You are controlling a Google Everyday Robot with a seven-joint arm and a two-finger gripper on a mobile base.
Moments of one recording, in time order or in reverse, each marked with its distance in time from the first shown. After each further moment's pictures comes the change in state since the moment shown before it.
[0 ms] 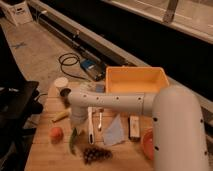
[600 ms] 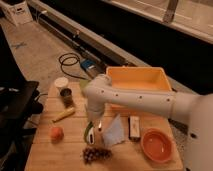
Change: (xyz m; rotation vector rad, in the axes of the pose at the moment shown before) arm 0.052 0.079 -0.076 0.043 0.128 0.233
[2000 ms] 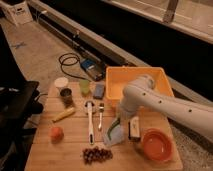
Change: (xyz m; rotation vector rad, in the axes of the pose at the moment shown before) arm 0.093 0.093 -0.058 0.112 0.064 0.344
